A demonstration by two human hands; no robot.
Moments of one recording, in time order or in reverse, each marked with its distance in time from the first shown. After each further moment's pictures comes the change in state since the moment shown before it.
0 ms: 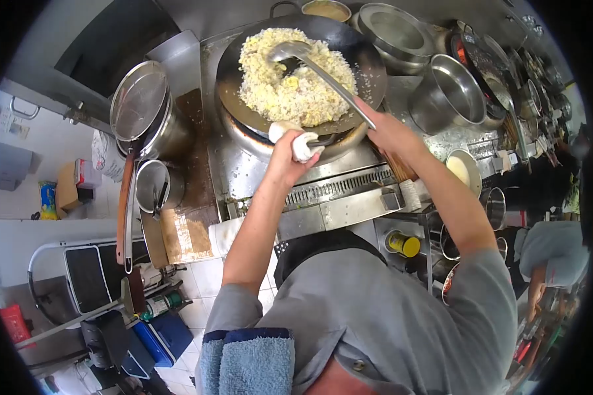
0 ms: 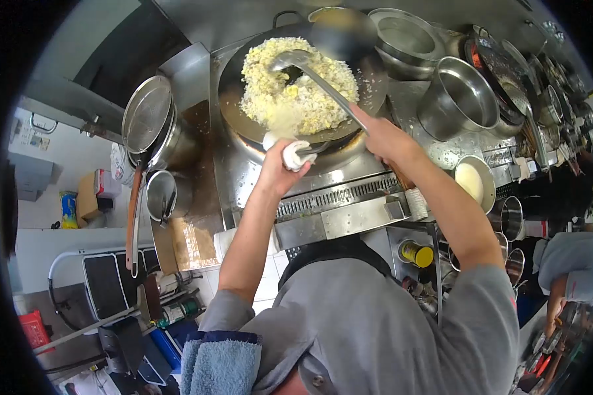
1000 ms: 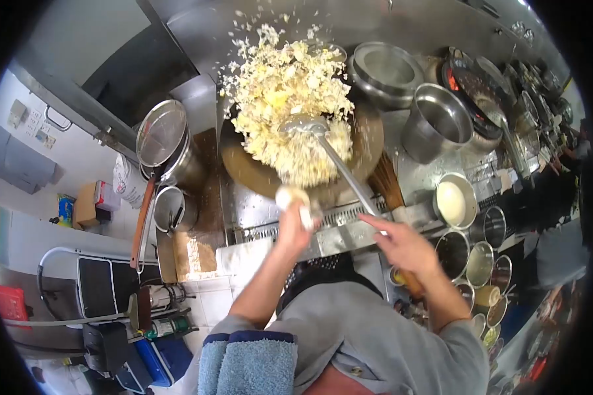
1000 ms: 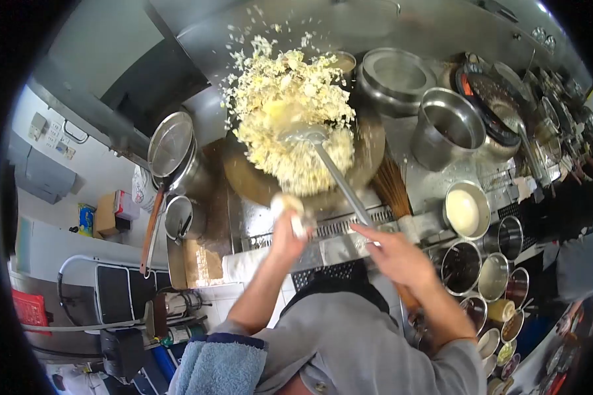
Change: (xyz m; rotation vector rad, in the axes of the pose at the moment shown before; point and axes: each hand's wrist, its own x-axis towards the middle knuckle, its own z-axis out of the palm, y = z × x) left_hand -0.056 -0.076 0.003 -0.168 0.176 0.185; right_hand -0.183 0.004 0.040 0.227 0.160 -0.263
